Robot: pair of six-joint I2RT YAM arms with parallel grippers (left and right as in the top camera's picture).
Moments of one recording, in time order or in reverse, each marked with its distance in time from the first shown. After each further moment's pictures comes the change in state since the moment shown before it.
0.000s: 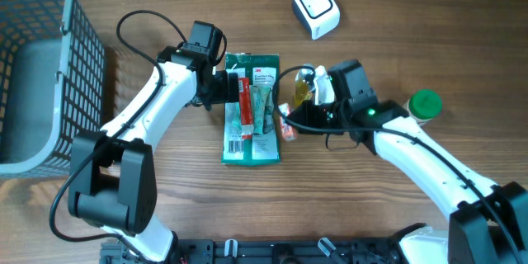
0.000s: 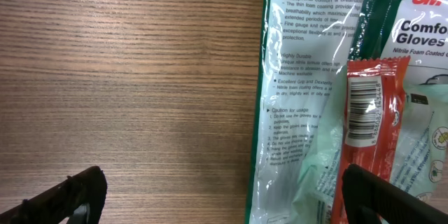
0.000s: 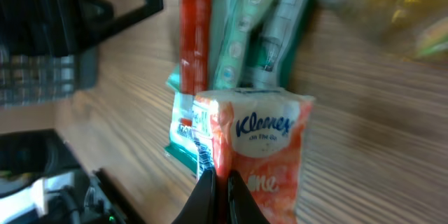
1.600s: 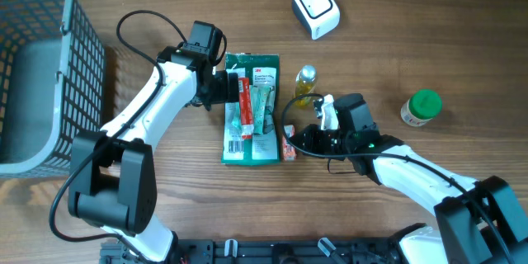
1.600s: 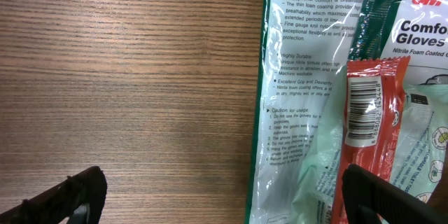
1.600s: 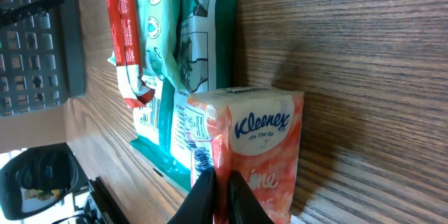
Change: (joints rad) left arm 0.000 0.000 0.000 0.000 0.000 0.000; right arm 0.000 0.000 -0.317 0.375 -0.006 0.167
